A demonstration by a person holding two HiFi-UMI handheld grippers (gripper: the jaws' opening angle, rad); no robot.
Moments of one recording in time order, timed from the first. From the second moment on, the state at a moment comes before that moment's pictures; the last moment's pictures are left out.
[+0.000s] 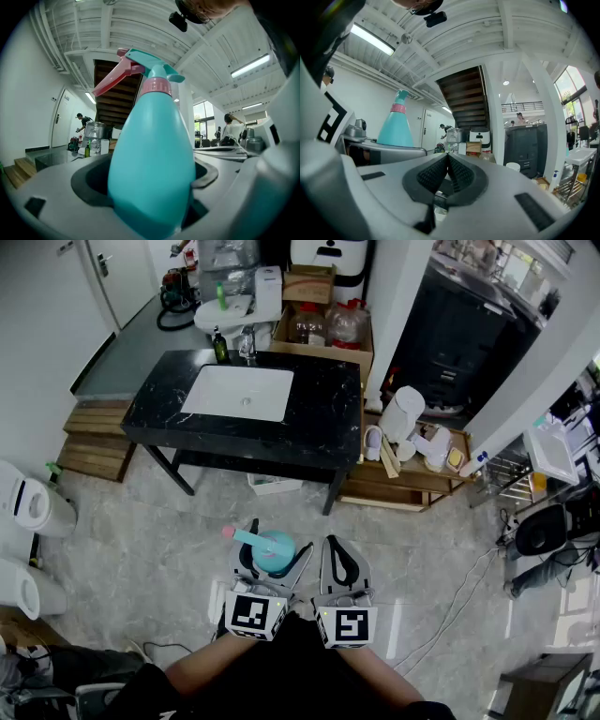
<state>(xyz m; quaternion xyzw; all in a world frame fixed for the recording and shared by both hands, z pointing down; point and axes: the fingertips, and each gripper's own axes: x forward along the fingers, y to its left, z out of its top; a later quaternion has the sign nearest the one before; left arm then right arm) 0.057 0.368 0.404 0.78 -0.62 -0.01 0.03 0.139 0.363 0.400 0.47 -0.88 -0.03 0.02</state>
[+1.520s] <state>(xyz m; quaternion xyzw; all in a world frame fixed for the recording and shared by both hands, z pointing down) 0.016 0.238 0.411 0.78 -0.62 0.00 0.03 0.138 0.242 0.401 0.50 -0.86 -0.01 0.01</state>
